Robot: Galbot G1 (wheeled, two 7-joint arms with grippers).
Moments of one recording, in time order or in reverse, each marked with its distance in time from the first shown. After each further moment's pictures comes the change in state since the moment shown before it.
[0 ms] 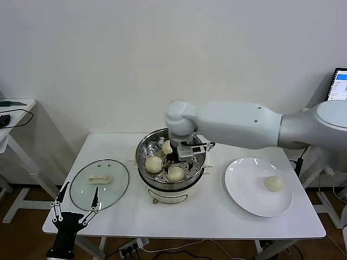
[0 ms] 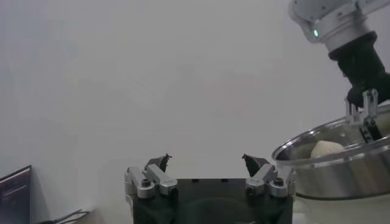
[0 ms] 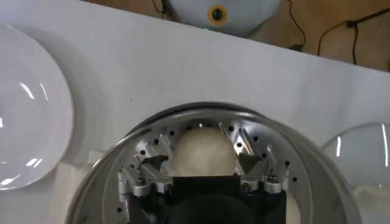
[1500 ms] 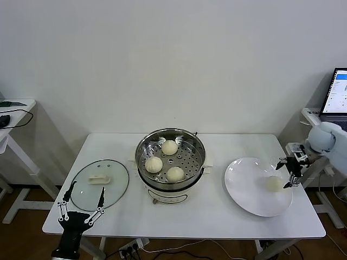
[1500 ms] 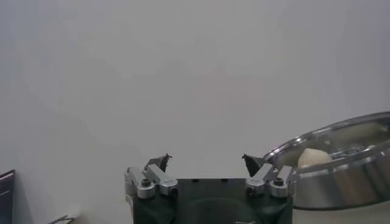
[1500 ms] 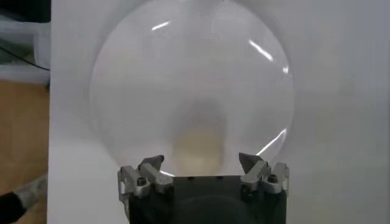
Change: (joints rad) left arm 0.005 -0.009 0.027 -0.028 0.019 0.019 0.009; right arm -0.449 -0.616 0.300 -0.408 0.196 -0.611 0.035
